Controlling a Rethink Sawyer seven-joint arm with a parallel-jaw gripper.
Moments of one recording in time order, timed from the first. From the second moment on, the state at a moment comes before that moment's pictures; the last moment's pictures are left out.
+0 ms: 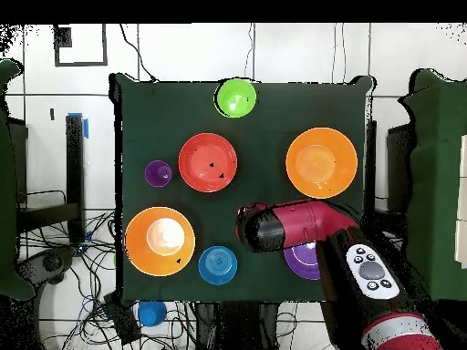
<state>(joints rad) -0.58 -0.68 0.31 1.85 -0.64 0.47 1.90</state>
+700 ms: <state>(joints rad) -0.53 -0.57 0.25 1.85 -0.71 0.37 1.90</state>
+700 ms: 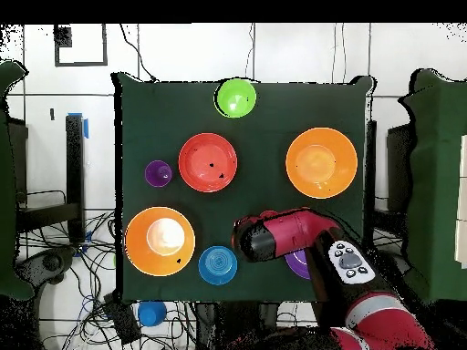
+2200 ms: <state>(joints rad) -0.53 -0.60 0.24 1.85 -0.71 0.36 1.90</state>
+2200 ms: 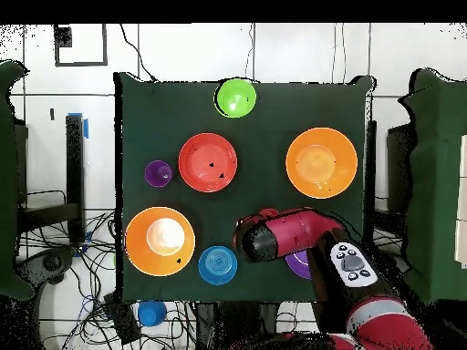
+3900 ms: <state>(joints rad) -0.34 -0.84 0.24 1.62 -0.34 0.78 1.90</state>
